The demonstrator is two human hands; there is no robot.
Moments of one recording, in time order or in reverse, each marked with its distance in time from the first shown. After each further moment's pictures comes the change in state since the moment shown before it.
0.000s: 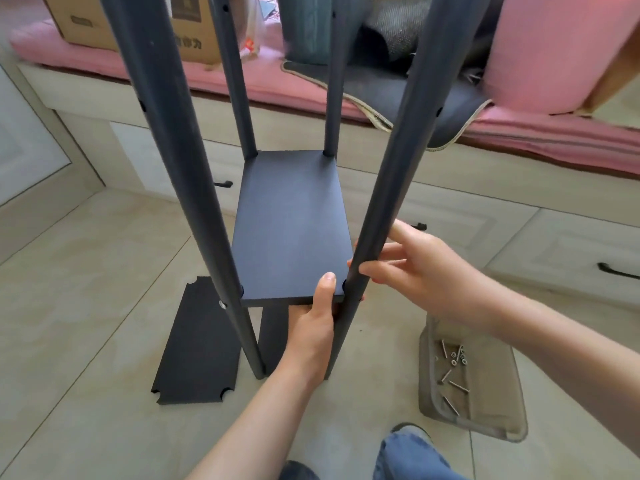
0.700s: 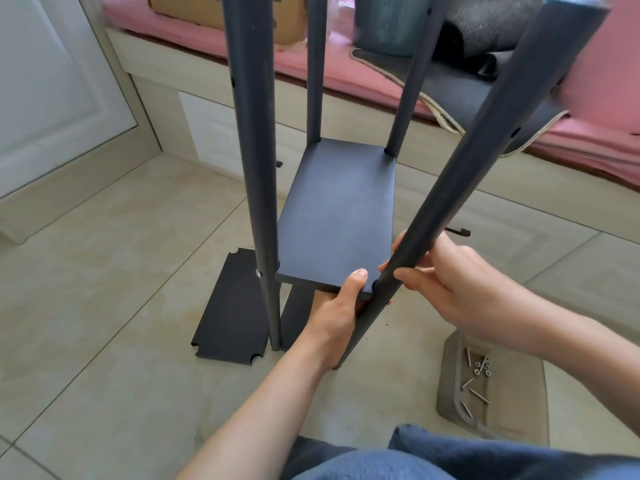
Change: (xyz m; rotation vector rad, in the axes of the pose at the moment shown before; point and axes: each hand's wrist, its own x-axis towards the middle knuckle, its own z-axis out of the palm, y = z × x) left_hand -0.012 0.011 -0.033 -0.078 -0.019 -0.034; right_hand -0.006 -0.034 0.017 -0.176 -0.146 -0.059
